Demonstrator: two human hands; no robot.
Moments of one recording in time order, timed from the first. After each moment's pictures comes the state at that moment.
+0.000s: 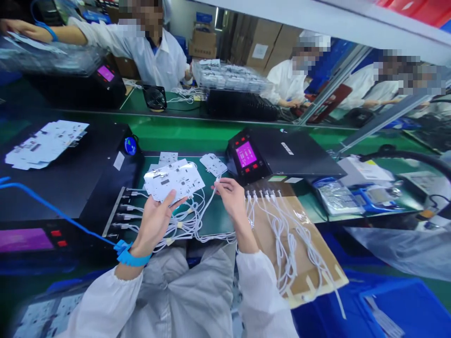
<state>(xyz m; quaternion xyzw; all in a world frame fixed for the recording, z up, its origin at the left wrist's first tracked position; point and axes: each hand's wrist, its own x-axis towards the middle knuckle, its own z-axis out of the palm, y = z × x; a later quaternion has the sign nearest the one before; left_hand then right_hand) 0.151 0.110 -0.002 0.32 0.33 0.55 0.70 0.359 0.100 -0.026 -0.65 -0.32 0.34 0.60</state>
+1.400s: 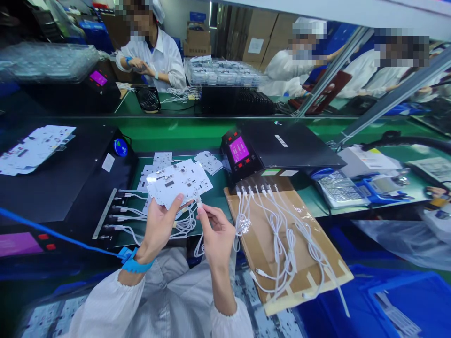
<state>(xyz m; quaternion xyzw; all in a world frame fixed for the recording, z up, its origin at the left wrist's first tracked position) 0.184 0.086 0.003 0.41 0.37 0.53 0.65 0.282 0.015 -0.020 -0.60 -0.26 0.29 0.70</state>
